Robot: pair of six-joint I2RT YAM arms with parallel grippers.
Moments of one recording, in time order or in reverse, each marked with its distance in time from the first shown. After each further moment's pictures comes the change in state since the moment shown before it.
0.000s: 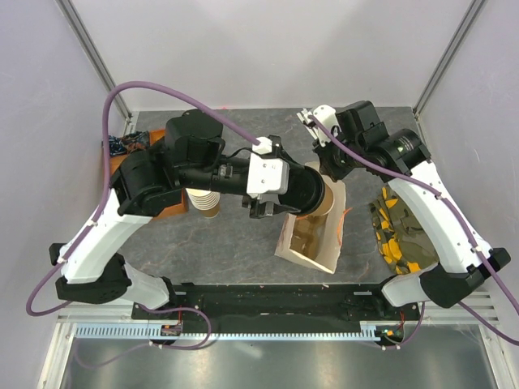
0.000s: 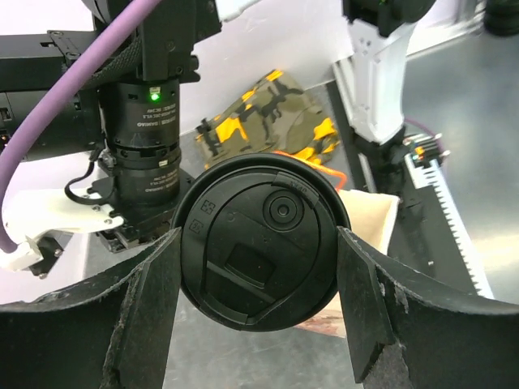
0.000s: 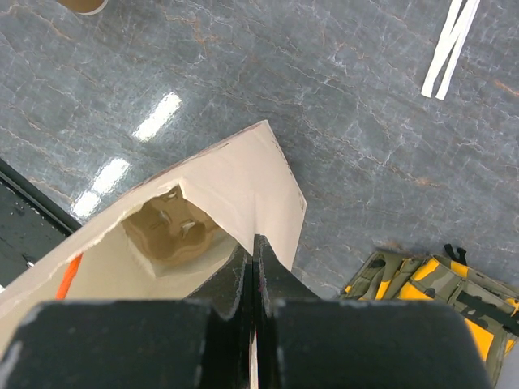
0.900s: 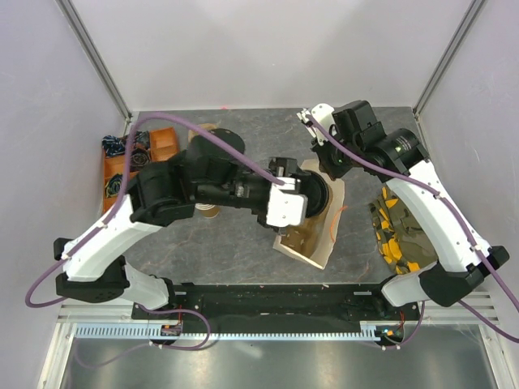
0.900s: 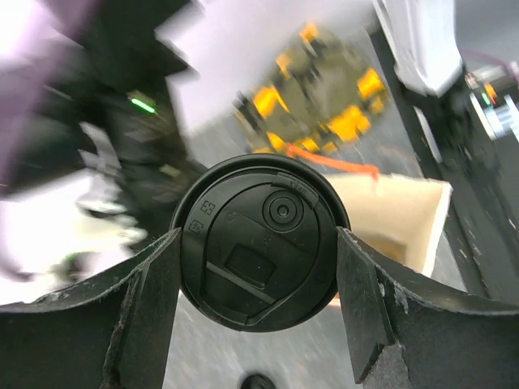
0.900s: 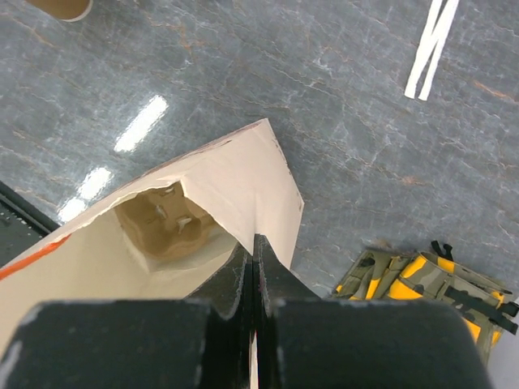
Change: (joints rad) left arm -0.115 -0.001 -0.051 0.004 -0.199 0.218; right arm 0.026 0.011 0.016 0.007 0.065 0.010
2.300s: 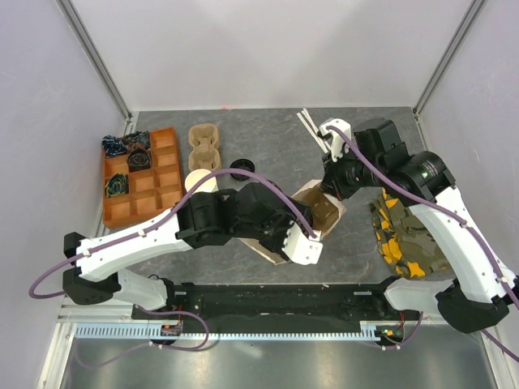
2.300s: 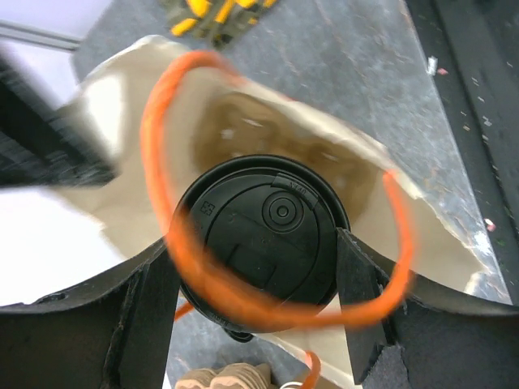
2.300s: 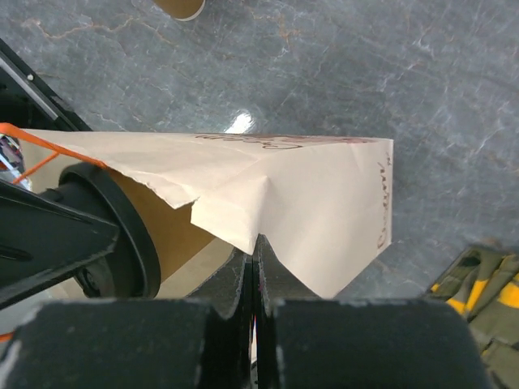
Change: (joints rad) left arm -0.091 -0.068 -0.515 0.101 -0.262 0.127; right arm 0.000 -0.181 -0.136 0.008 -0.216 0.136
